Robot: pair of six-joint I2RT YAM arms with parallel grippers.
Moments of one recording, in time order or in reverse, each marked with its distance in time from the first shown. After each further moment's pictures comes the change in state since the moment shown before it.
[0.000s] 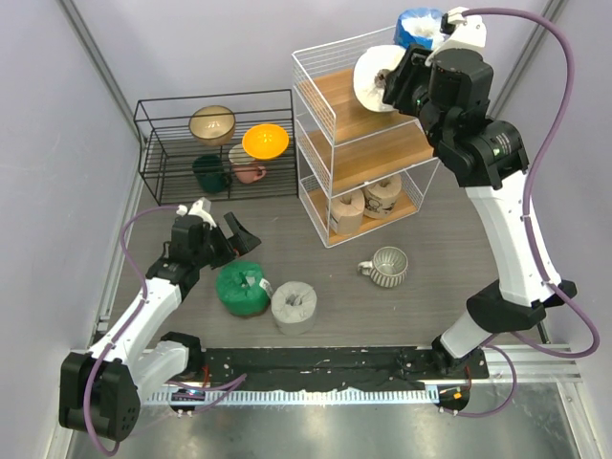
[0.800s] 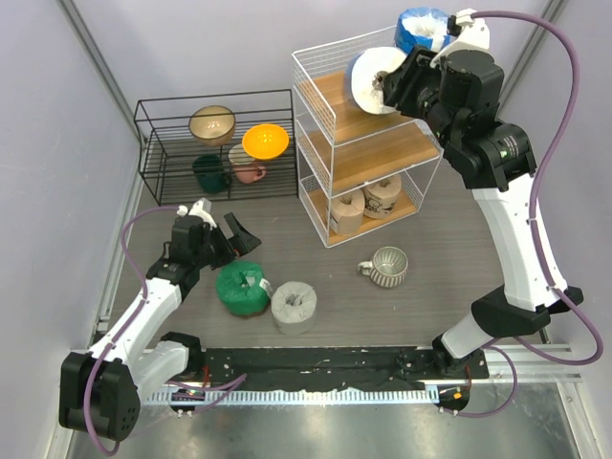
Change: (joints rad) left arm 0.000 0.000 -0.004 0.000 0.006 -0.001; right arm -0.053 -0.037 -0.059 0.033 -0.165 0.062
